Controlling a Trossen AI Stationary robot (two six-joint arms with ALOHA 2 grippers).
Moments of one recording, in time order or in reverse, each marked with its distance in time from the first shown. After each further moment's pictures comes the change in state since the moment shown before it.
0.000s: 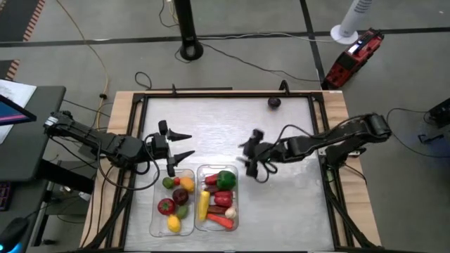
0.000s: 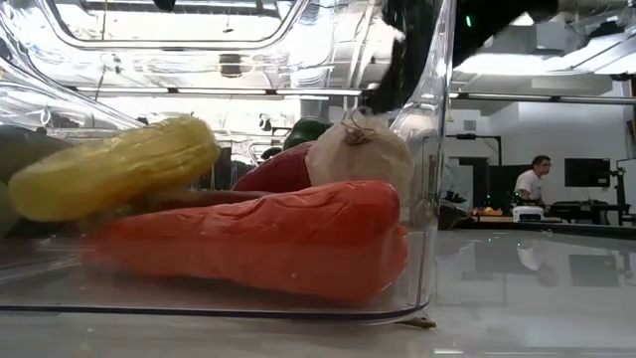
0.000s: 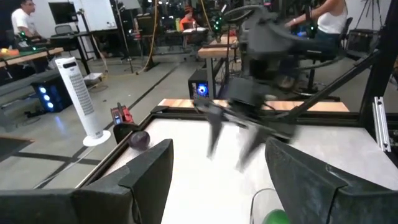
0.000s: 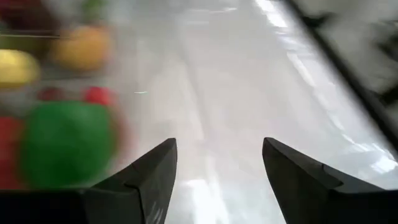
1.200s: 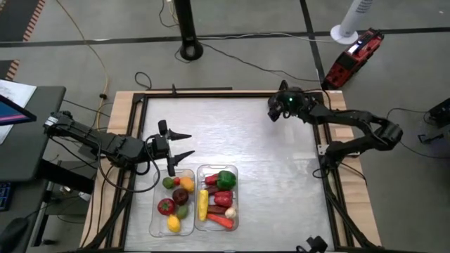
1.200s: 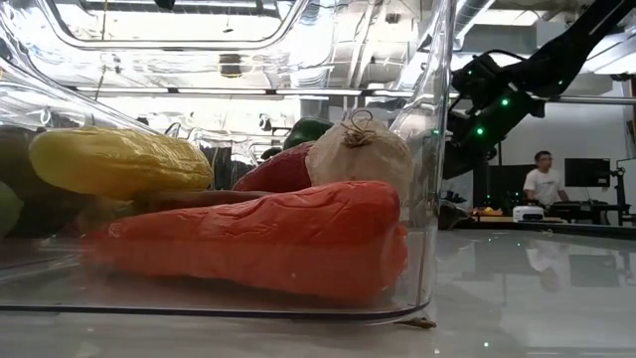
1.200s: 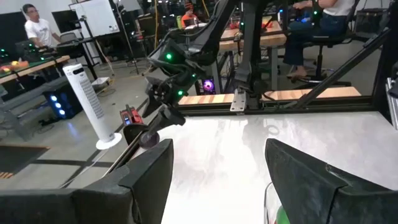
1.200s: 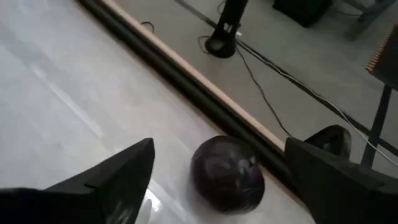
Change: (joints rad) left arm 0.001 0.000 0.000 -0.026 -0.013 0.070; right arm -0.918 -0.140 -0.347 0.265 -0.194 -0.227
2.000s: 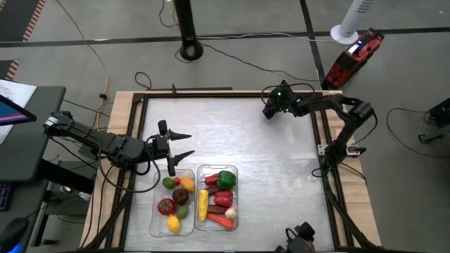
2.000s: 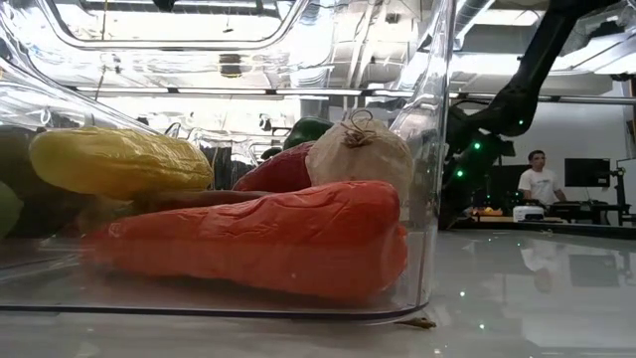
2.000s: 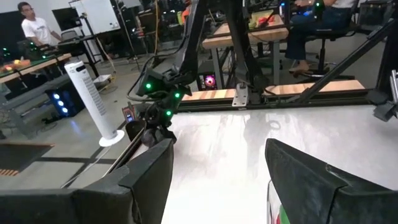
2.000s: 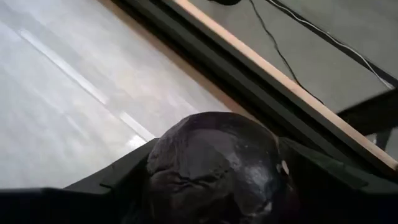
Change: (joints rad) left arm 0.000 0.000 0.000 -0.021 -0.008 0.002; right arm -0.100 0.402 0.128 0.087 -0.081 0.034
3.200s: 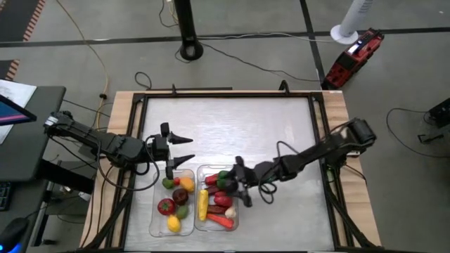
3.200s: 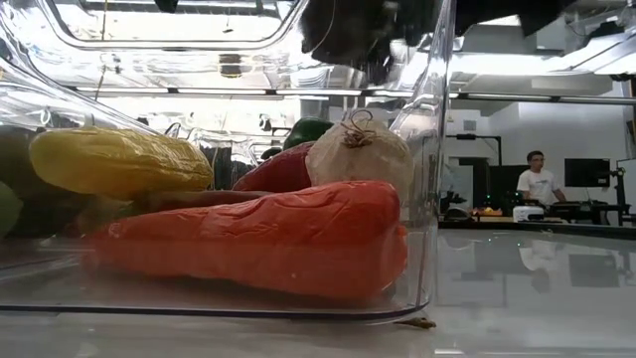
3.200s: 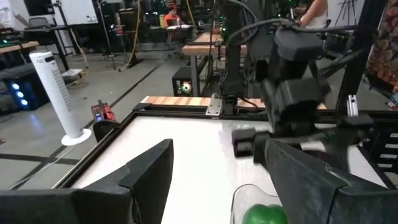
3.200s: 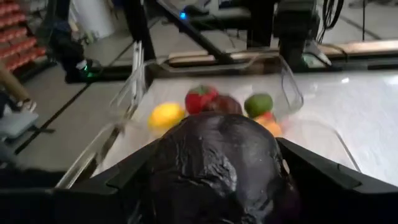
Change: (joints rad) left arm 0.000 0.000 0.000 0.033 0.089 -0.107; right arm 1.183 -0.040 0.220 0.255 0.011 0.280
